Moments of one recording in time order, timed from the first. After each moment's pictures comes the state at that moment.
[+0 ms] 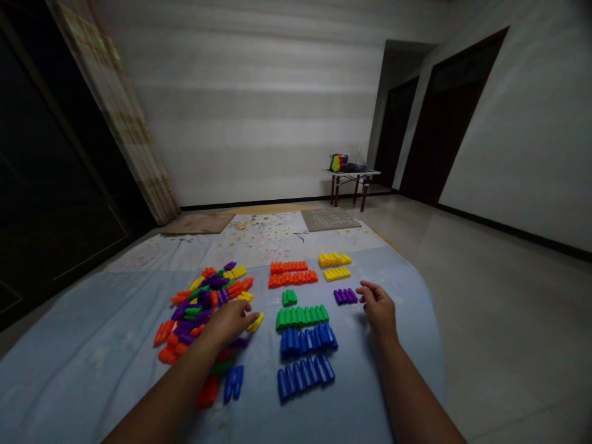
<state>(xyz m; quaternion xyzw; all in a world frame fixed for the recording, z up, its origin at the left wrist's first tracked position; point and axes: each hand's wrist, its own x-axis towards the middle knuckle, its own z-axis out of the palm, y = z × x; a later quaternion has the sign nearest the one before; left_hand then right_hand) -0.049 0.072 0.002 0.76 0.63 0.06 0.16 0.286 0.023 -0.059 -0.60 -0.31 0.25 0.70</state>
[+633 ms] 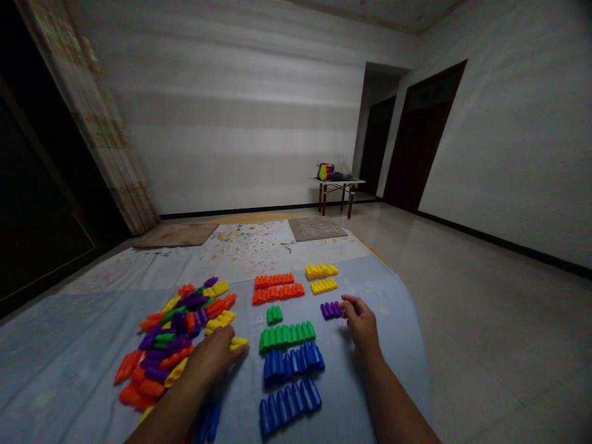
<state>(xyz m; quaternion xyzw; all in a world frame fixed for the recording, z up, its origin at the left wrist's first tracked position) -0.036 0.063 -0.009 0.76 0.64 0.02 0.14 0.277 0.023 -0.050 -0.58 -0.32 0.27 0.70</state>
